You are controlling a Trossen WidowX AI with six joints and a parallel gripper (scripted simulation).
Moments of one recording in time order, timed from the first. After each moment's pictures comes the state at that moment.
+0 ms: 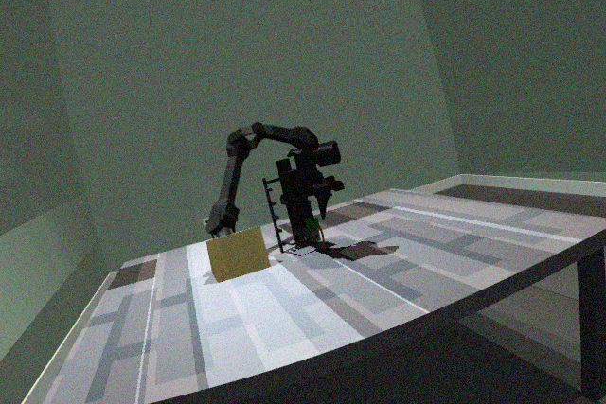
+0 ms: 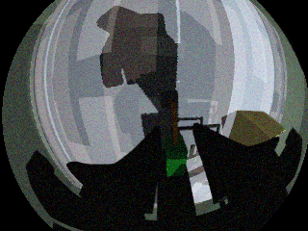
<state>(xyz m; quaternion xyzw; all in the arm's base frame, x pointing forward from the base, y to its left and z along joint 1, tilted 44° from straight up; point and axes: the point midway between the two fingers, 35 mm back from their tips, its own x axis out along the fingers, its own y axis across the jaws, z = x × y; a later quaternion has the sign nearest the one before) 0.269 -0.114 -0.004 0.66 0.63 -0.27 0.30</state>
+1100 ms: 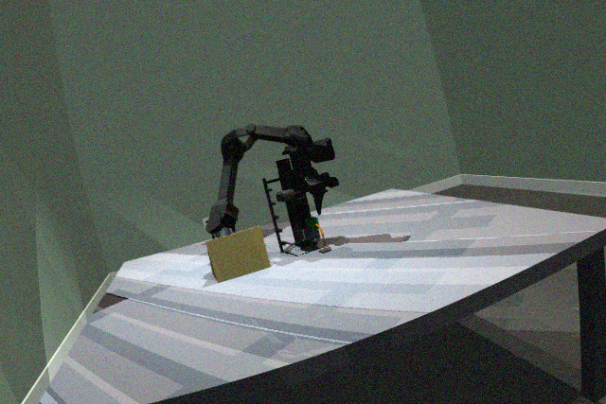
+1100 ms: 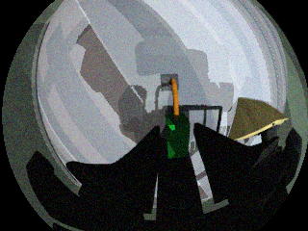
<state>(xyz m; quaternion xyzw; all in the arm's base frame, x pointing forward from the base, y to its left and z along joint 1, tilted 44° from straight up) 0.269 -0.099 0.023 0.67 0.62 -0.27 0.30</state>
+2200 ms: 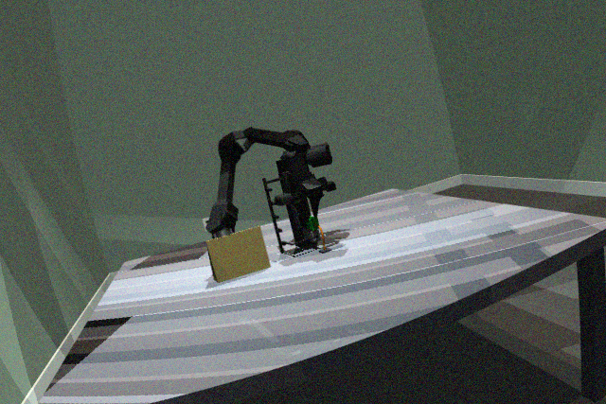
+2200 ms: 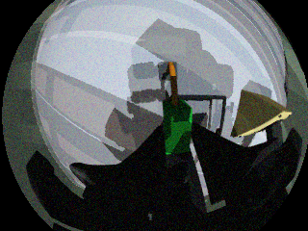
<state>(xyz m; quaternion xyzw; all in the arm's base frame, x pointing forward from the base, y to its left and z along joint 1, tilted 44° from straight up) 0.267 -0.075 0.027 0.67 0.62 -0.27 0.30</state>
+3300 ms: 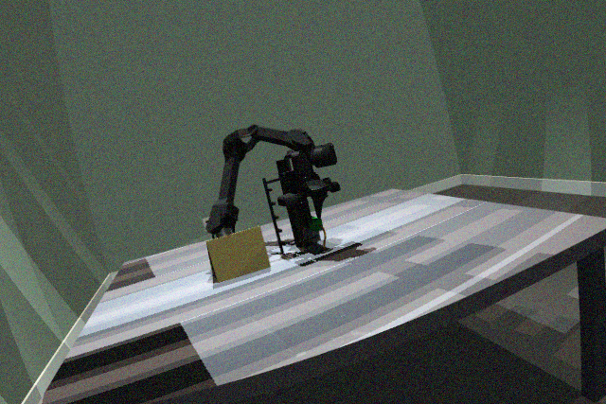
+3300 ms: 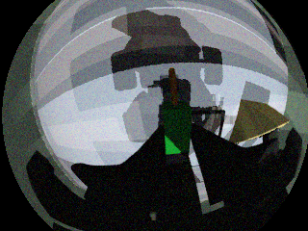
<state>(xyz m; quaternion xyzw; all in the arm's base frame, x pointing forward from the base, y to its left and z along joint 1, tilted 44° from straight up) 0.269 -0.091 0.010 0.67 0.63 -0.27 0.30</state>
